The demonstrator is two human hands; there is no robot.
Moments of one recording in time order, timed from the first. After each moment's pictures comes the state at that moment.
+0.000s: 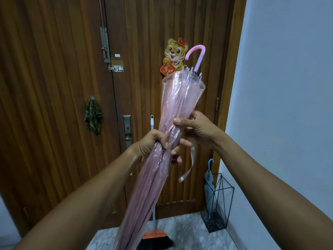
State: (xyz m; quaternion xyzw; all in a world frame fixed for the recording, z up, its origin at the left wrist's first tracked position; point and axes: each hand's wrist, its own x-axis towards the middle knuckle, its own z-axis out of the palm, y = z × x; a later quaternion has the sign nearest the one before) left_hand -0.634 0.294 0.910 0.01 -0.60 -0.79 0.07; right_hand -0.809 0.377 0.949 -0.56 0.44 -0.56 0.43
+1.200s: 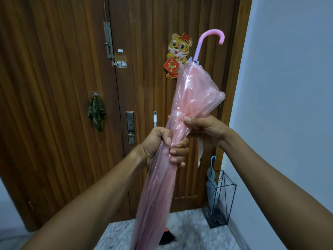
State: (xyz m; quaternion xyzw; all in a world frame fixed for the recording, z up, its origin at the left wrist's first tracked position) left_hand -0.631 0.317 0.907 -0.05 -0.53 -0.84 0.04; right_hand -0.805 0.391 0.947 -0.56 0.46 -0.54 0.44
